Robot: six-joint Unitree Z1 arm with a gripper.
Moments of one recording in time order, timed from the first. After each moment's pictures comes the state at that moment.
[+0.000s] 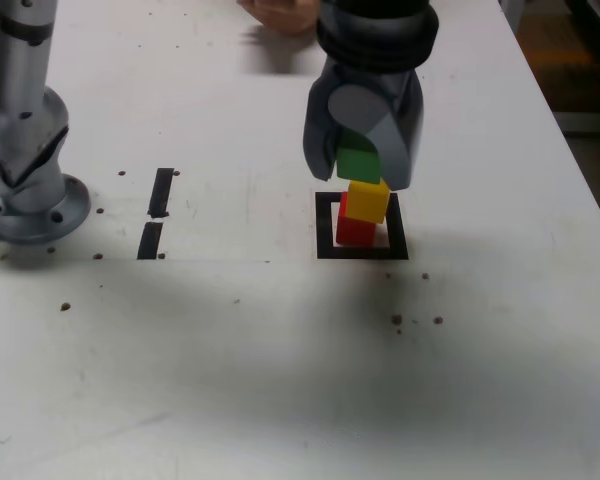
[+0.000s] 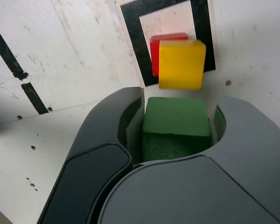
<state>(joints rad) -0.25 1.99 -1.80 1.49 0.10 0.04</state>
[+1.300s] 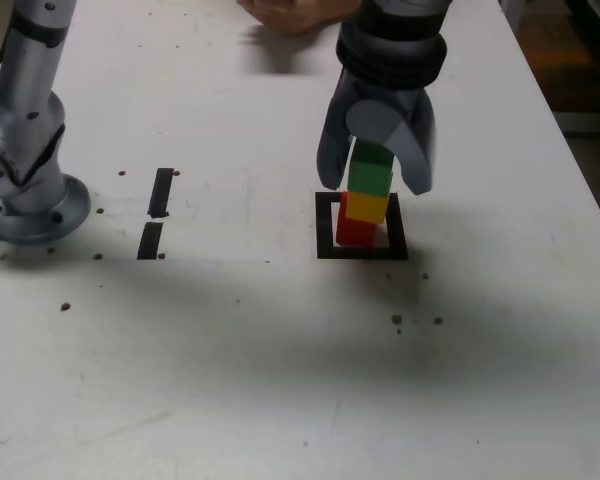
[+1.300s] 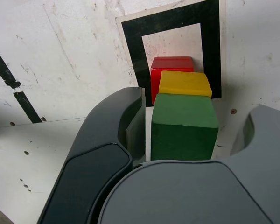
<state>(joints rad) -0.15 2.05 -1.75 1.43 0.04 0.09</state>
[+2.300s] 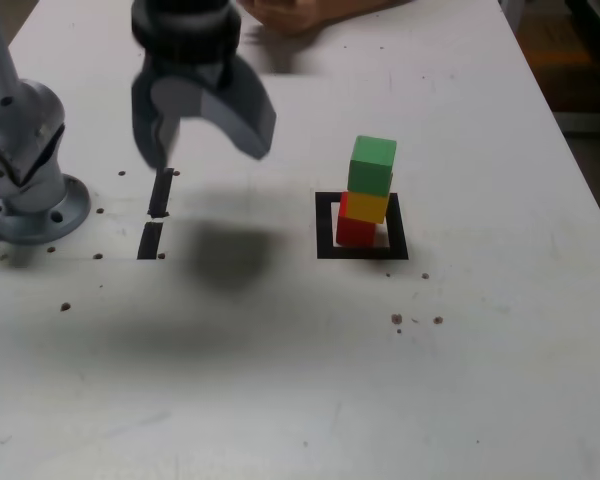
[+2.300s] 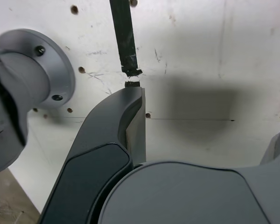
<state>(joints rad) -0.14 1.56 -1.05 1.22 0.02 -0.05</state>
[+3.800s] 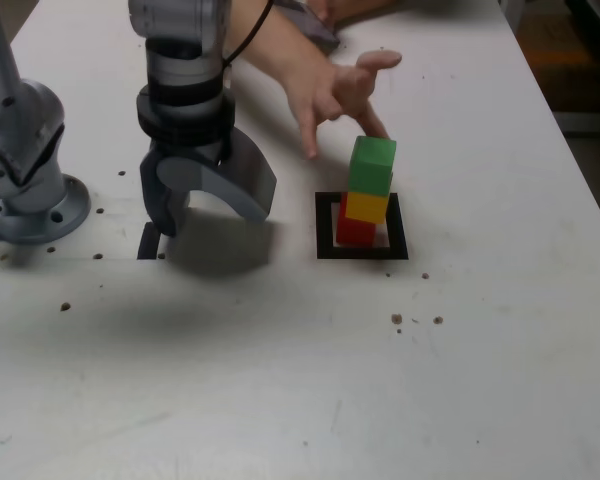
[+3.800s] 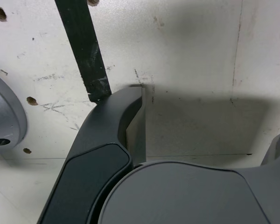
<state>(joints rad) -0.13 1.61 -0.74 0.79 0.00 -0.01</state>
